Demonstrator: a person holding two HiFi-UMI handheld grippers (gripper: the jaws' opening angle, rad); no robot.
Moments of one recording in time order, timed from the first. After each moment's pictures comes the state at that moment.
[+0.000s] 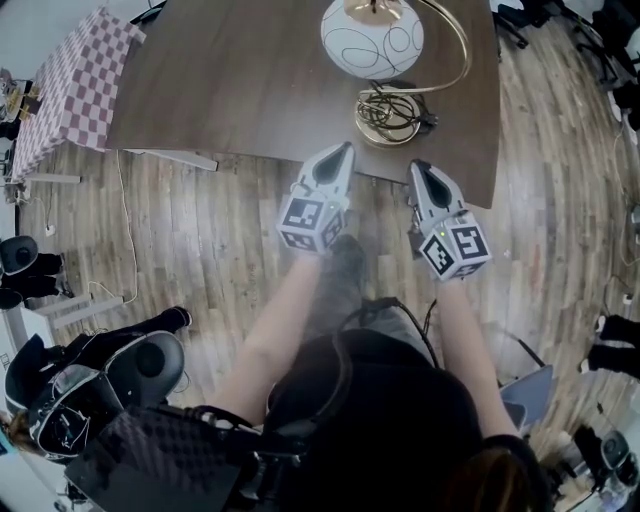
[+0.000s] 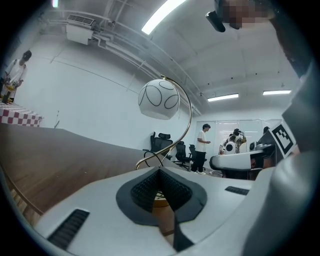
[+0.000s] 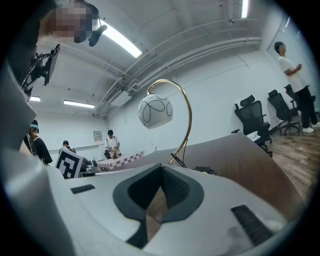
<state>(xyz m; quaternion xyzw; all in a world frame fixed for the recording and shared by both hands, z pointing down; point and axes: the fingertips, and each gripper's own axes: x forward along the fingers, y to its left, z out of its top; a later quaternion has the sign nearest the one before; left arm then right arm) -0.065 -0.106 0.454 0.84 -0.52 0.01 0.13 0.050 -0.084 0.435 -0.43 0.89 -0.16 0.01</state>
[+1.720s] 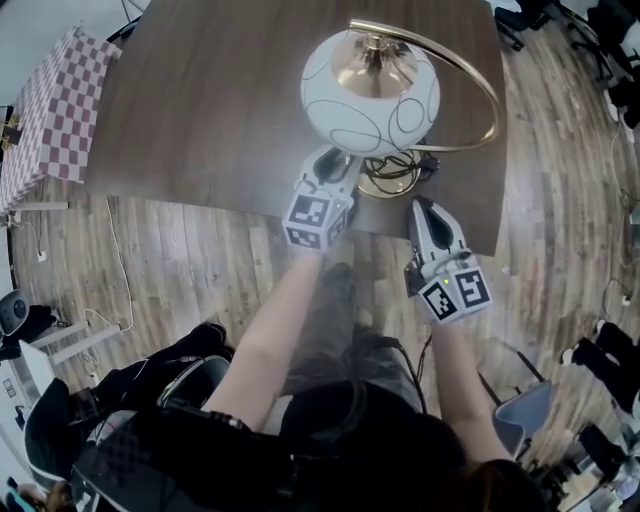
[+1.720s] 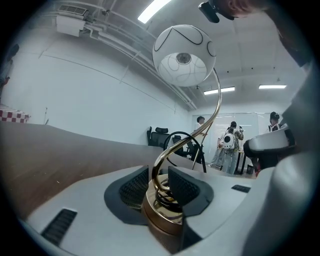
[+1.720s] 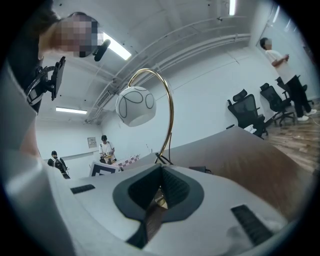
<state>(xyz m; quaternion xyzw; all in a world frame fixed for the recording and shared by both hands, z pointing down) -0.053 -0.225 0.507 0.86 -0.49 0.04 0.11 0.054 -0.129 0.455 -0.45 0.87 -0.20 0.04</state>
